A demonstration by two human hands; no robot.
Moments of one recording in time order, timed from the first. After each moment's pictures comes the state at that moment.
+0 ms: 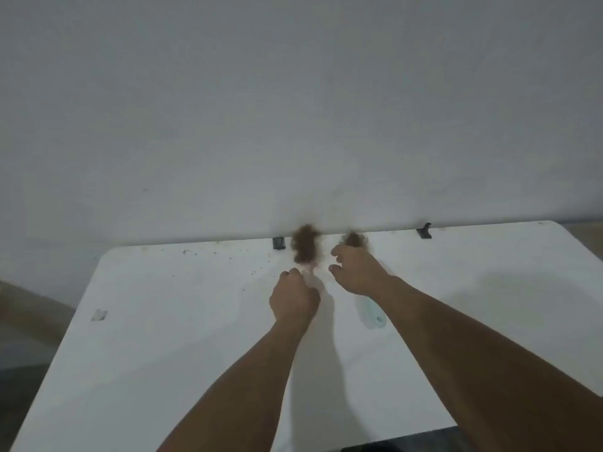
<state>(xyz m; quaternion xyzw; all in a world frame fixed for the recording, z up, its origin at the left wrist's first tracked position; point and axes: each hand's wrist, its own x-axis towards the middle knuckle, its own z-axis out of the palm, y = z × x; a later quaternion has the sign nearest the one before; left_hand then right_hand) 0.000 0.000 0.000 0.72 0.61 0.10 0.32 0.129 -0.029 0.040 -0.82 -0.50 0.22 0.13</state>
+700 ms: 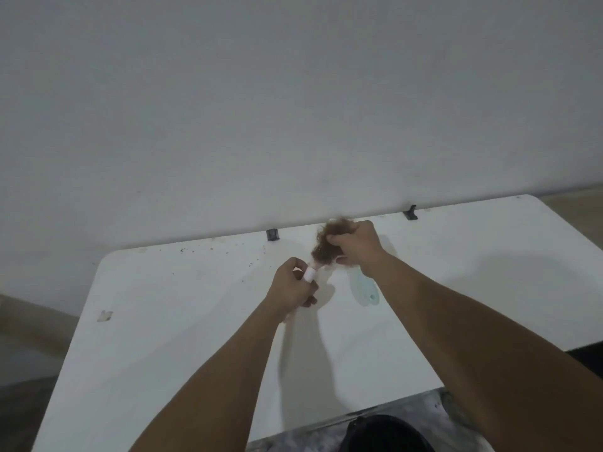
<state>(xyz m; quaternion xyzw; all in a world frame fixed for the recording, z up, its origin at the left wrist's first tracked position) -0.033 -0.006 0.021 0.60 0.44 0.15 0.65 0.128 -0.037 0.061 -0.77 -0.18 0.36 0.49</state>
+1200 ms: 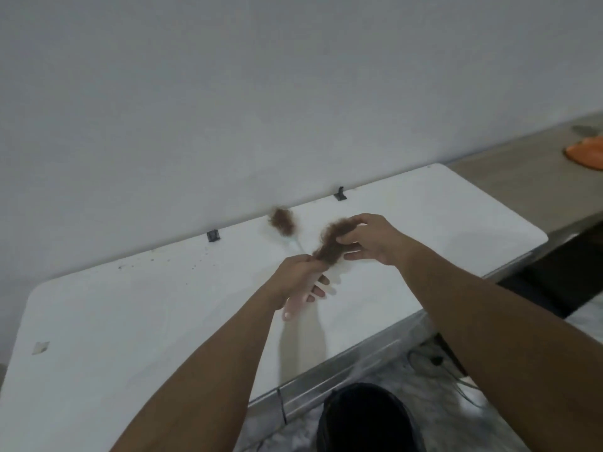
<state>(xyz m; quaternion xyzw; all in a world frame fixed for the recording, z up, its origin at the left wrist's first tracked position) 0.028 -0.087 0.057 0.63 0.34 -0.01 0.70 0.187 -0.186 0.105 -0.73 -0.16 0.42 0.52</state>
